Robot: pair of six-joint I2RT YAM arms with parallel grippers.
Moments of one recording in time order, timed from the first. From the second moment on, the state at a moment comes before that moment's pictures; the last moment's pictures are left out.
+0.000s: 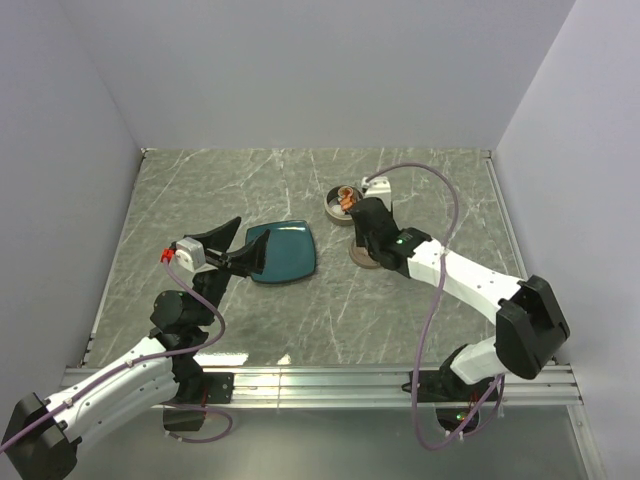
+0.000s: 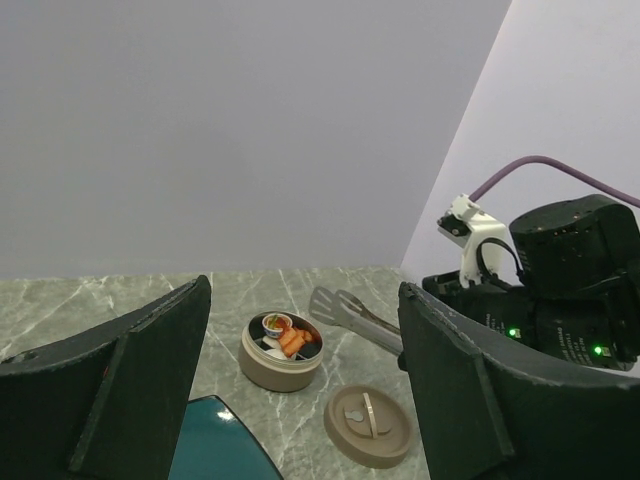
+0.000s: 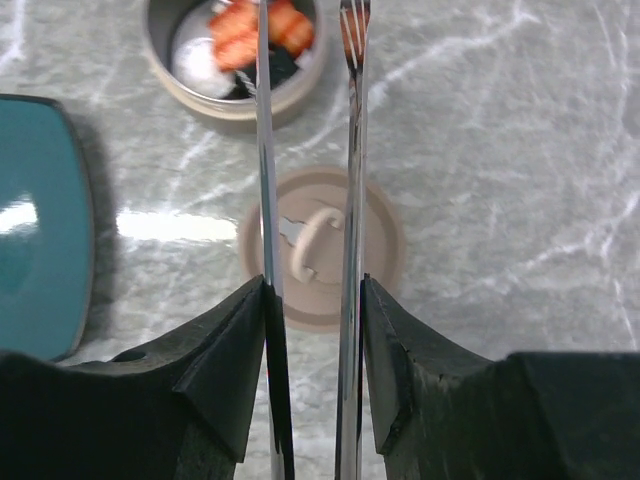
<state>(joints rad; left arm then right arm) -0.72 0.62 0.26 0.86 -0.26 -0.20 0.70 1.44 1.03 -0.31 0.57 0.34</state>
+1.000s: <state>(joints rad) -0.72 0.62 0.26 0.85 -0.26 -0.20 0.36 1.51 0.86 -0.32 0.41 0.38</state>
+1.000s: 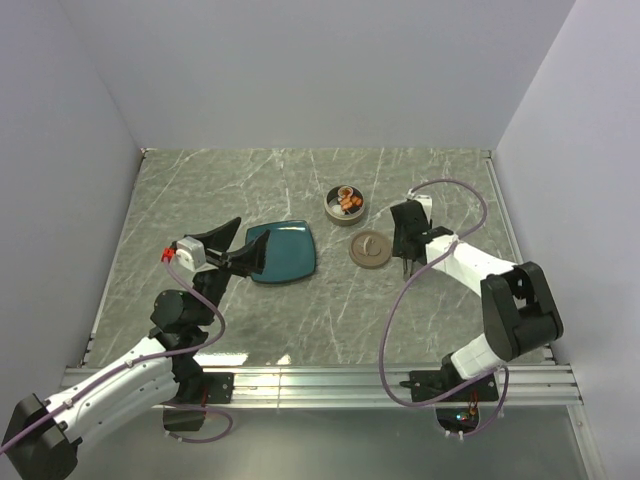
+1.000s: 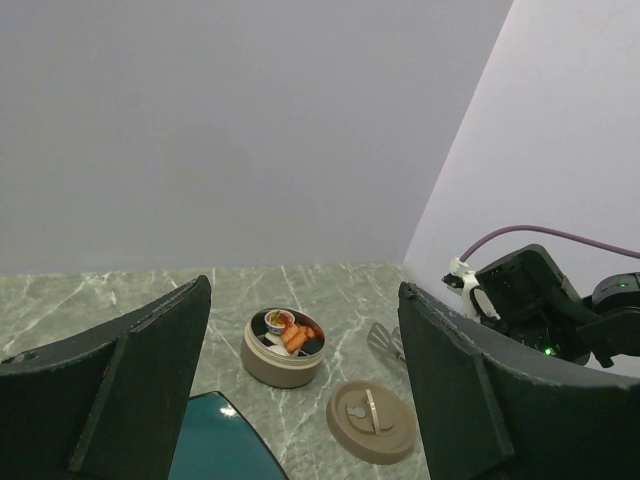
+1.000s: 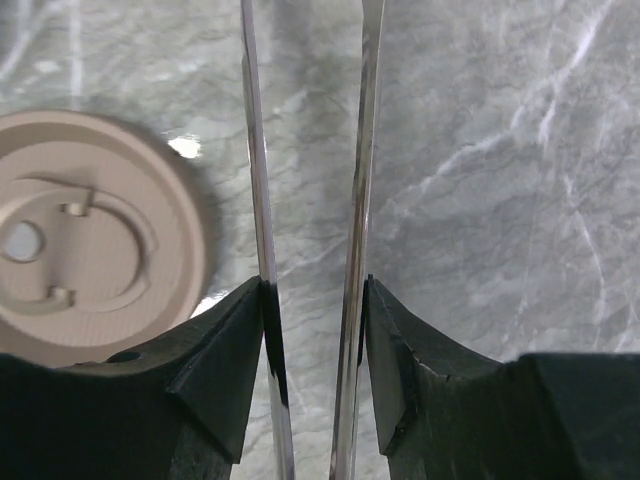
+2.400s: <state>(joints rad) -0.71 0.63 0.26 0.85 -0.26 -0.20 0.34 1.52 0.93 -0.40 0.44 0.41</state>
